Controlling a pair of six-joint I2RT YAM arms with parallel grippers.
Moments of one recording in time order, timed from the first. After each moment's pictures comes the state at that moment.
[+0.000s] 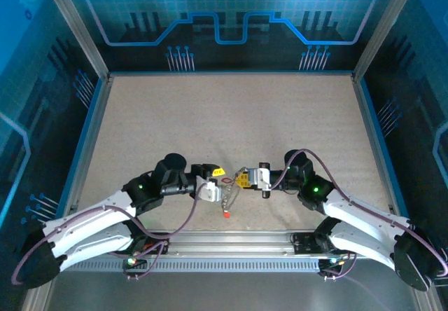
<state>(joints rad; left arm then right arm) -0.81 0.86 0.53 -0.11 0.31 0.89 0.71 0.94 0.42 0.20 -0.67 -0.60</state>
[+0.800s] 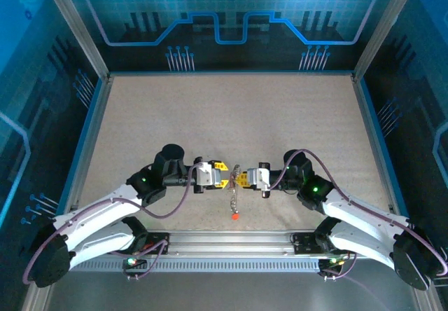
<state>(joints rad) -0.71 0.98 0.54 0.06 0.57 0.61 0.71 0.94 0.42 0.19 -0.65 -0.62</state>
